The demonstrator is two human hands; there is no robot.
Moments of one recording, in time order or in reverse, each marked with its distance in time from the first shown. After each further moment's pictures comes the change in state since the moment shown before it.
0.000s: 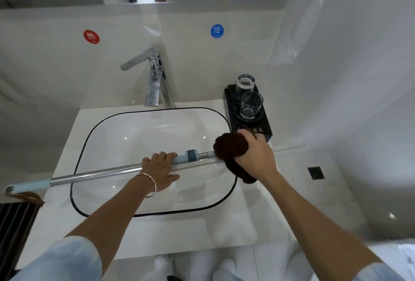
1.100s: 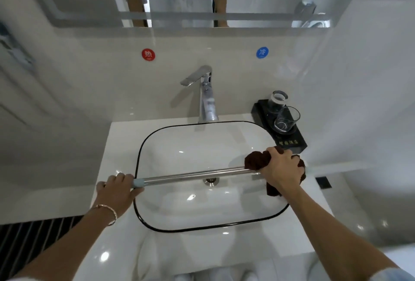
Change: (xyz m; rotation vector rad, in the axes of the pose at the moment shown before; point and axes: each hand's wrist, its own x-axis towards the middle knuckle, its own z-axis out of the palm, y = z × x) left_hand -0.055 -0.258 0.039 -0.054 0.290 -0.117; right_hand -0.013 -0.099 0.070 -0.492 0.128 0.312
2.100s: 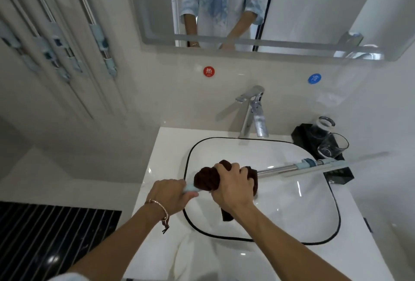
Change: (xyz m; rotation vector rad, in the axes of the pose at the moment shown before) left_hand -0.023 0.014 -0.062 -0.025 -0.100 0.076; right_hand -0.122 -0.195 0.011 0.067 -0.039 -0.550
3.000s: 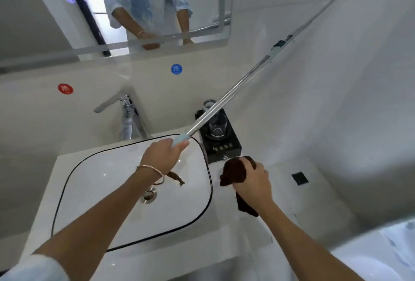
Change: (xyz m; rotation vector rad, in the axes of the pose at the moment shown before) left_hand 0.092 0.348 -0.081 -0.403 0.113 0.051; right_hand -0.080 0.389 -0.047 0.414 0.164 0.441
